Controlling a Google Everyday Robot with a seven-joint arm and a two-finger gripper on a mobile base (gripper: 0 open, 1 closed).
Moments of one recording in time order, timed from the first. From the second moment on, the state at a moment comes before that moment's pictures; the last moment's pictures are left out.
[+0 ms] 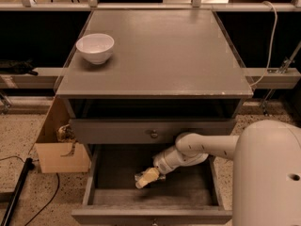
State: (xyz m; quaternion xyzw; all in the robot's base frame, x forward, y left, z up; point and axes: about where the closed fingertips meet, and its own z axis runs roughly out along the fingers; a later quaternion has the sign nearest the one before) arm 0.539 0.014 0.392 -0.45 0.82 0.32 0.18
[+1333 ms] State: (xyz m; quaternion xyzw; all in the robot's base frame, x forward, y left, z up) arm 0.531 -0.003 0.367 -0.45 0.83 0.30 0.16
